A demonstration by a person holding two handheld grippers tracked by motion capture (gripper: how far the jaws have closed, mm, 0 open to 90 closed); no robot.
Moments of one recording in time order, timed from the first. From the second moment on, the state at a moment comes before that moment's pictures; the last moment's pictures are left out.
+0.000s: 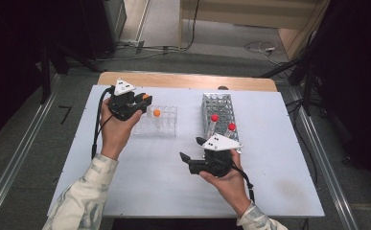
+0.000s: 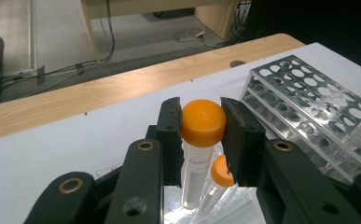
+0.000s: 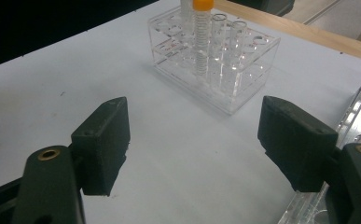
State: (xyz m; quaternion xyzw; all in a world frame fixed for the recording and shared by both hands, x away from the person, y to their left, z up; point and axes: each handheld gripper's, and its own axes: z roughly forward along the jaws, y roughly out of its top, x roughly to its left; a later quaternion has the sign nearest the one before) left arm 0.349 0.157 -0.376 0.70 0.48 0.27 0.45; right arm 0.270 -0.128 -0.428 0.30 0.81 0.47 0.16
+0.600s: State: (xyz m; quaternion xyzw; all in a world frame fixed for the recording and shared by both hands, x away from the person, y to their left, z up) left arm 0.350 0.154 -0.405 0.71 0.49 0.25 0.44; right arm 0.270 -0.127 -0.430 0.30 0.82 0.47 0.16
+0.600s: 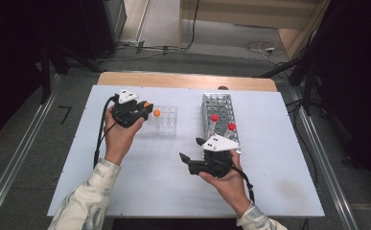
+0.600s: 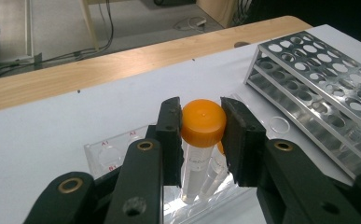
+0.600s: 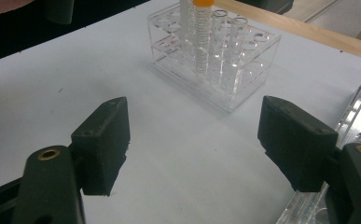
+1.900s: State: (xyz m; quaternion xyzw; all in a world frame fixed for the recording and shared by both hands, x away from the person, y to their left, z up) left arm 0.310 0.160 -0.401 0.70 0.48 0.21 0.49; right arm 0.277 -0.220 -0.431 0.39 0.77 0.45 0.24
